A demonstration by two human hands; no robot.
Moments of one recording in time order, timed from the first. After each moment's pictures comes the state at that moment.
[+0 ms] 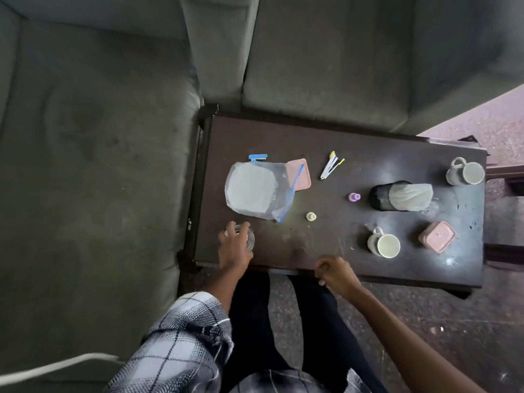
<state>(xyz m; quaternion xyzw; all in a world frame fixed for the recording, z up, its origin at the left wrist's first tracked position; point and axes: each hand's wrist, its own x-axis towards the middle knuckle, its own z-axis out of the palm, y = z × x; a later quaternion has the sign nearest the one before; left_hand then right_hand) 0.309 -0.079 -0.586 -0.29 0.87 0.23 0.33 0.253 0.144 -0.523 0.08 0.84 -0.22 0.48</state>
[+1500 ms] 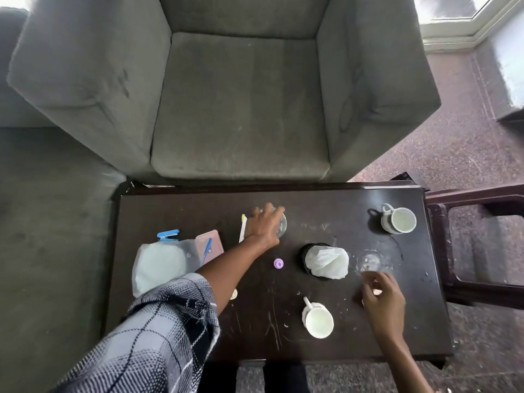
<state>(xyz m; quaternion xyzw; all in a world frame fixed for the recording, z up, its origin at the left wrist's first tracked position) -0.007 0.117 -0.587 -0.04 0.94 0.16 0.30 0.081 0.358 -0.532 0.18 0.92 -0.35 0.08</state>
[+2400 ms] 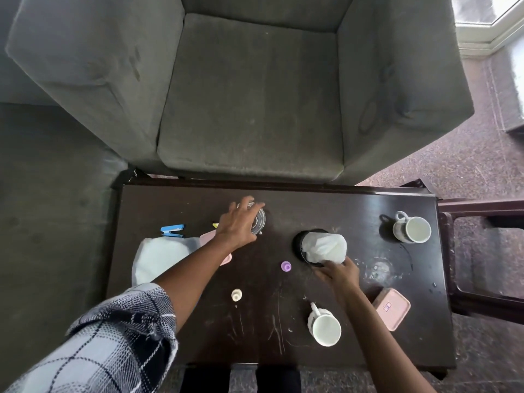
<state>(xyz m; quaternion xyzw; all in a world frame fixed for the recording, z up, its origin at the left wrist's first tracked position) 0.005 0.034 -0.602 -0.06 0.94 0.17 0.29 0.032 0.280 -0.599 0.45 0.63 -0.59 0.25</state>
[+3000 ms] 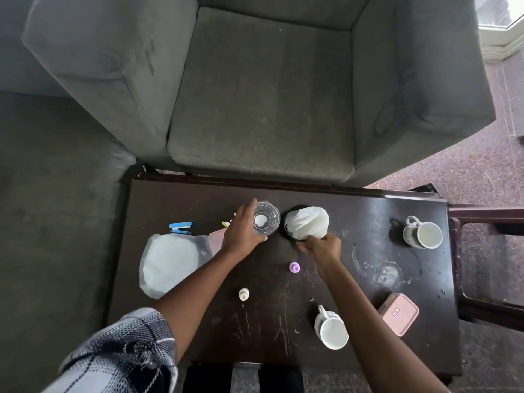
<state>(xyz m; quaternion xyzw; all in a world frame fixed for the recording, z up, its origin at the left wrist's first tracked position) 0.033 0.033 -0.619 -0.19 0.89 0.38 0.17 -0.003 0.209 -0.601 0.41 0.65 -0.59 0.26</state>
